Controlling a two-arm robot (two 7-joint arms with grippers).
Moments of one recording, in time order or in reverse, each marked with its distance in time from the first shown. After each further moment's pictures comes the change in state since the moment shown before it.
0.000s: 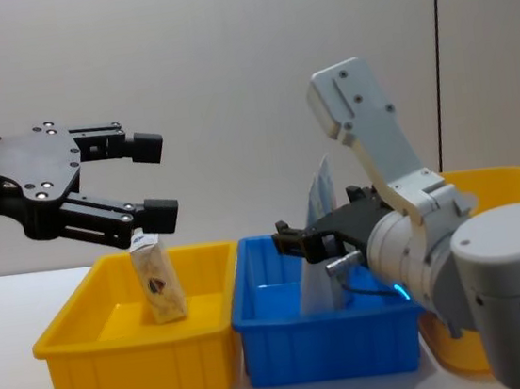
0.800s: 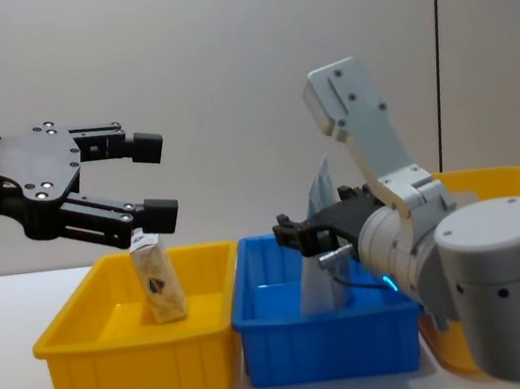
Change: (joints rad) left arm 0.000 0.000 0.000 0.000 0.000 0.000 0.000; right arm 0.049 -0.035 0.029 0.083 -0.002 -0.025 0.002
